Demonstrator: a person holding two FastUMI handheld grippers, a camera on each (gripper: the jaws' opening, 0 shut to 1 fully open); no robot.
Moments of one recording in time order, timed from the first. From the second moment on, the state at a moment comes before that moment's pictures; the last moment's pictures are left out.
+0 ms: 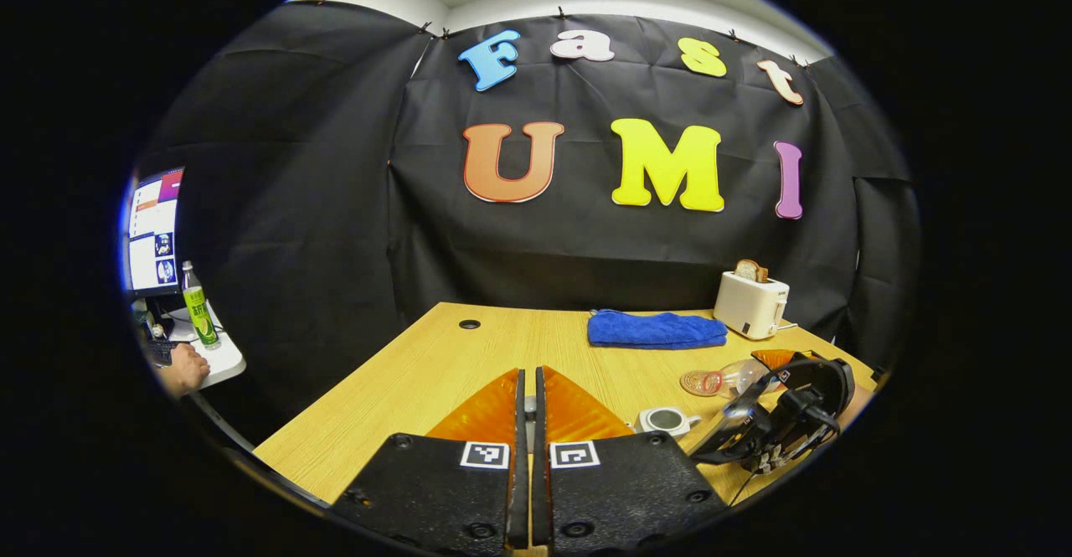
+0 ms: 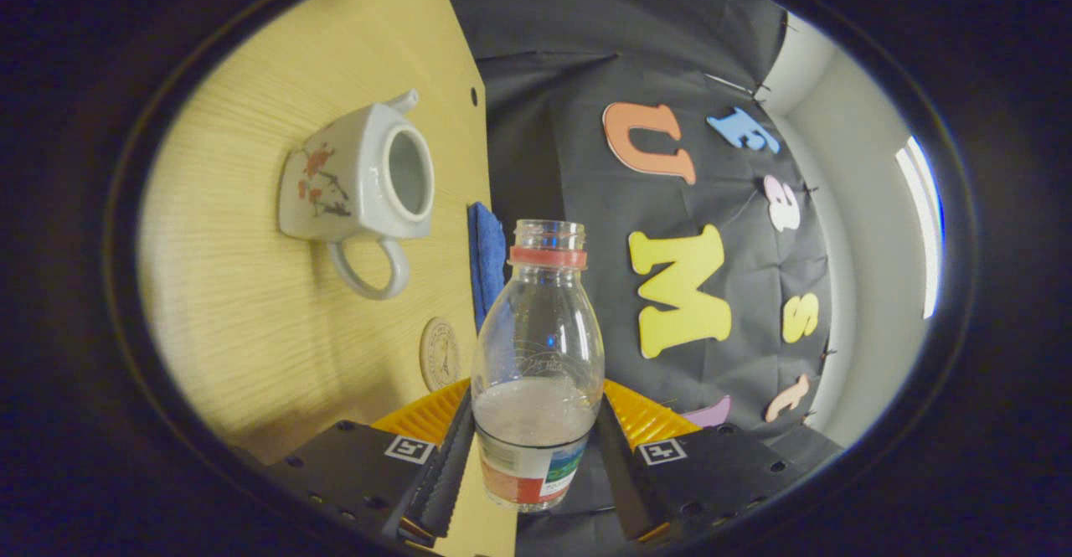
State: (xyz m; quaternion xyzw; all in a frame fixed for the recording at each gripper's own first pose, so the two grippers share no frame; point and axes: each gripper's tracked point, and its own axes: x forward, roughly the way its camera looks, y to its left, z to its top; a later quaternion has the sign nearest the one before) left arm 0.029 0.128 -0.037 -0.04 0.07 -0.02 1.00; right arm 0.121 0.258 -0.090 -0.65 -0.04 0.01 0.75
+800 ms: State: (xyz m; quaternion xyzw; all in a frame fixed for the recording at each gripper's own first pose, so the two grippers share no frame) left arm 0.029 0.122 -0.041 -0.01 0.07 -0.02 1.00; right arm 0.129 0.268 -0.065 -0.78 -0.10 -0.02 0.62
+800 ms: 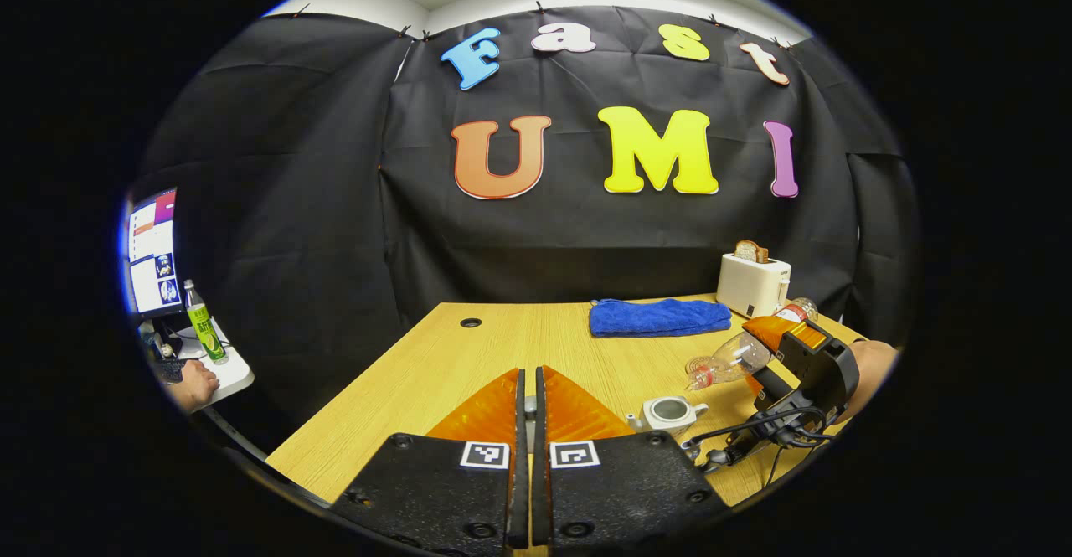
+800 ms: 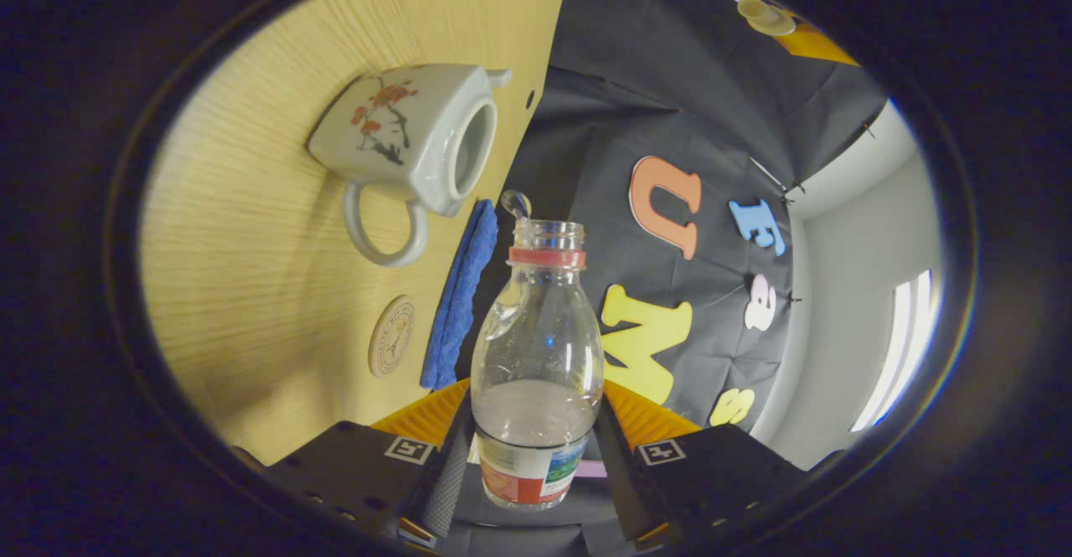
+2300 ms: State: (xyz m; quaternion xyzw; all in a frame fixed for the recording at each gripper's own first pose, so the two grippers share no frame) left arm 0.023 0.105 -0.035 -0.01 0.07 -0.04 1.00; right arm 0.105 0.300 -0.011 -0.86 -0.21 -0.08 0.46
